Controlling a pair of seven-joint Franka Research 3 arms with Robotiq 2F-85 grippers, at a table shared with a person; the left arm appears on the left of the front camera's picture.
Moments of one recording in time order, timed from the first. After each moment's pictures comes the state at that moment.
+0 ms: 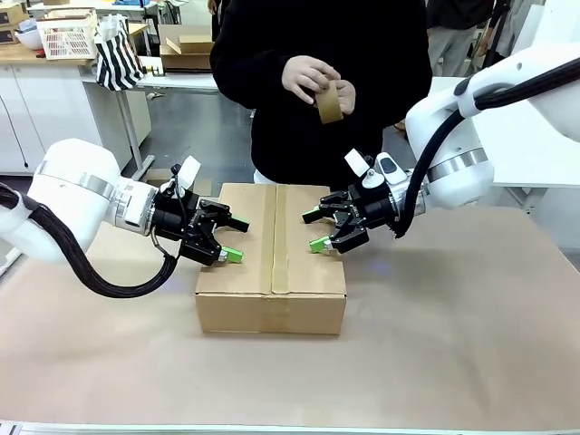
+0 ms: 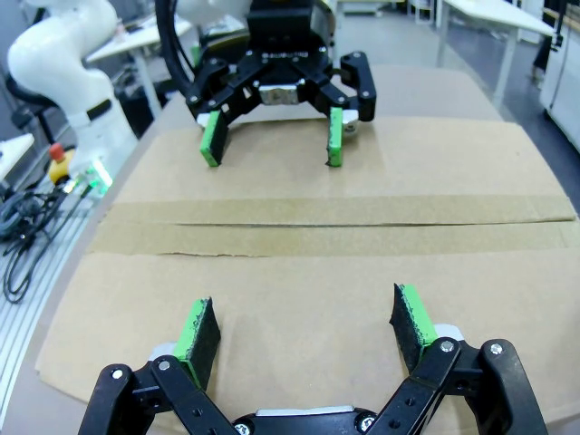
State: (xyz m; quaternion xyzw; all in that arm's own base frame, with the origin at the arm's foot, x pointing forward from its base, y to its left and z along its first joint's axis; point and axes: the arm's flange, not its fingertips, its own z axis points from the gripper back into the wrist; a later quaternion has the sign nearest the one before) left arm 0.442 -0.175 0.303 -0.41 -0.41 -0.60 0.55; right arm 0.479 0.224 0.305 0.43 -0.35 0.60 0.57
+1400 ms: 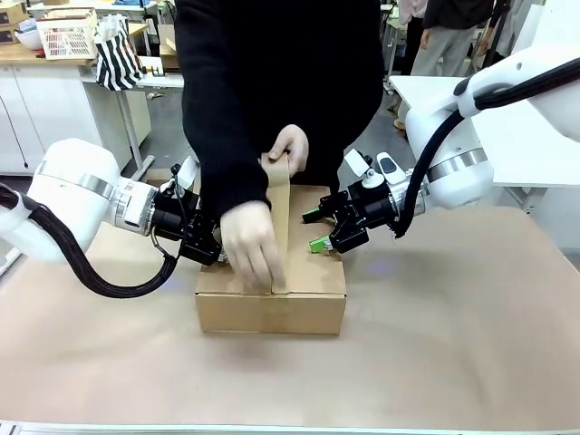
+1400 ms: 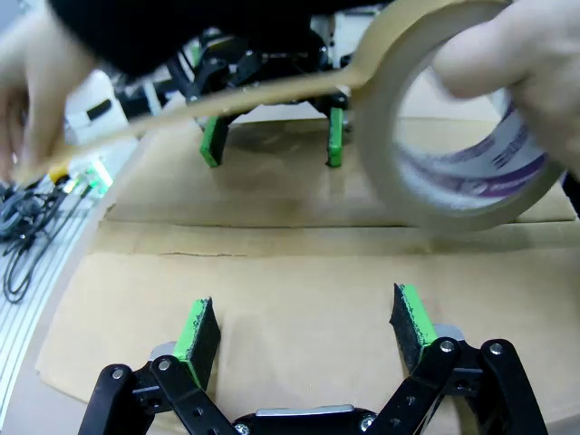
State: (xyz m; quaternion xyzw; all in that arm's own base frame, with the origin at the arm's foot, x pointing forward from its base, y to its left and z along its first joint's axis) left arm 0.442 -0.175 0.303 -0.41 -0.41 -0.60 0.55; right arm 0.479 0.224 0.305 0.43 -0.35 0.60 0.57
